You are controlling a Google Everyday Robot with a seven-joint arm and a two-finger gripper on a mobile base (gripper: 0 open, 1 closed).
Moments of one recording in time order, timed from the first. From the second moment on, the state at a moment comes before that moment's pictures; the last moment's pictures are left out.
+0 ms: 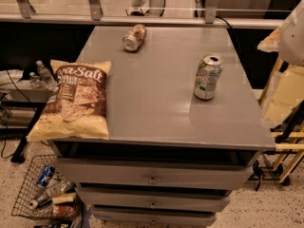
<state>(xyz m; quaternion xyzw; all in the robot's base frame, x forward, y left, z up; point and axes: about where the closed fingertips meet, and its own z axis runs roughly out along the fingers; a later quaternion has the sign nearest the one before) 0.438 -0.216 0.978 -0.60 0.78 -0.04 0.16</state>
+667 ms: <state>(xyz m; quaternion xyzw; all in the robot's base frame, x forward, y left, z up) 0.443 -0.217 0.978 -0.60 0.78 -0.03 0.18</state>
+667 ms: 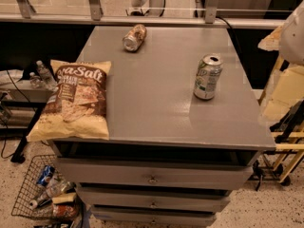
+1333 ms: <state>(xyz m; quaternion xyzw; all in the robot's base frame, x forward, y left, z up) 0.522 -0.218 0.965 -0.54 0.78 0.07 0.32</state>
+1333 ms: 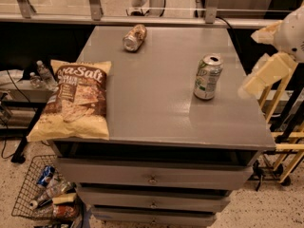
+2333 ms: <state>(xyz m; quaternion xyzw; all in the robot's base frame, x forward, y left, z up) 0.593 -0.151 0.927 -0.53 0.74 0.20 0.36</state>
